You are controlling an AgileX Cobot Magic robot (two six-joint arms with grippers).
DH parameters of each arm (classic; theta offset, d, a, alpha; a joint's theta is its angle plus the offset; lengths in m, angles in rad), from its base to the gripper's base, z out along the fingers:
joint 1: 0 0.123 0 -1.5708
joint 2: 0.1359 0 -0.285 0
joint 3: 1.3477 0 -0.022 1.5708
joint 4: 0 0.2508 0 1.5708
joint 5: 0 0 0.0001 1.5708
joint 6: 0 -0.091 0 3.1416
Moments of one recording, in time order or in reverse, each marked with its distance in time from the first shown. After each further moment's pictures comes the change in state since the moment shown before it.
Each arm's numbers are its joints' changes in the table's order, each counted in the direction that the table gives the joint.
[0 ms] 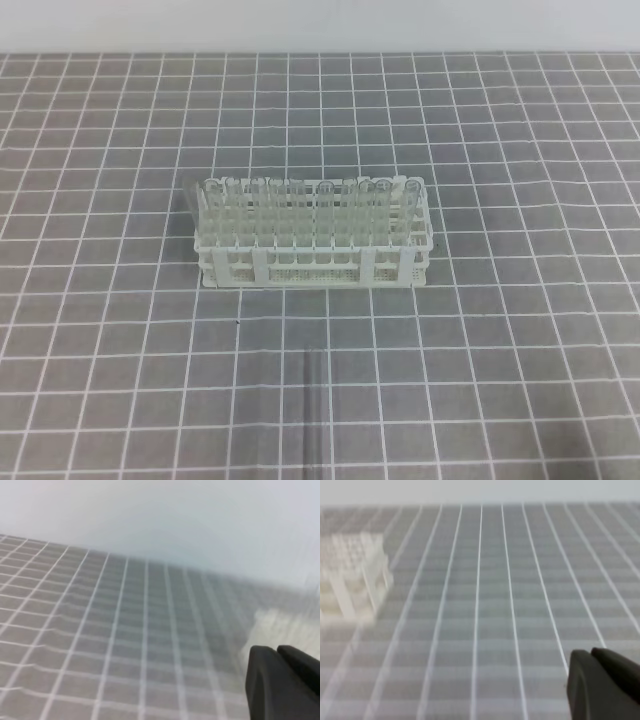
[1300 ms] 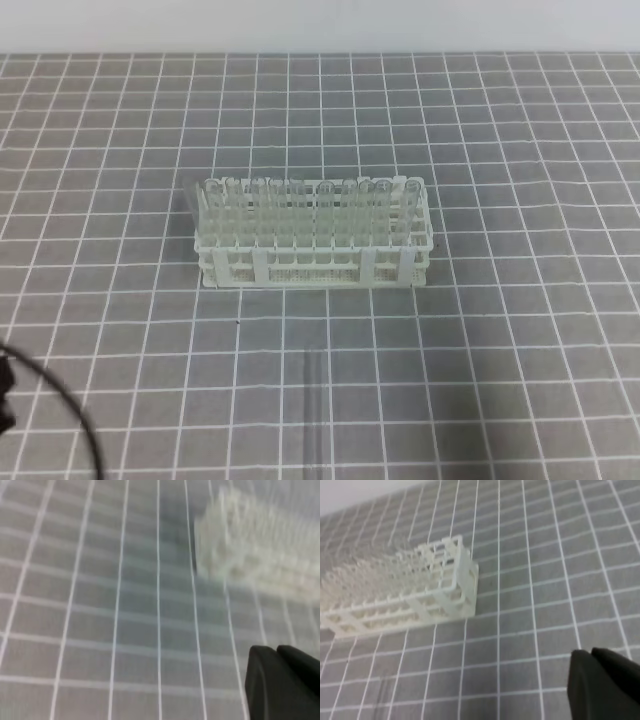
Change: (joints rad) left arm 0.000 0.457 -0.453 -0.260 -0.500 -0.003; right arm 0.002 0.387 -0.384 0.290 -0.279 0.019
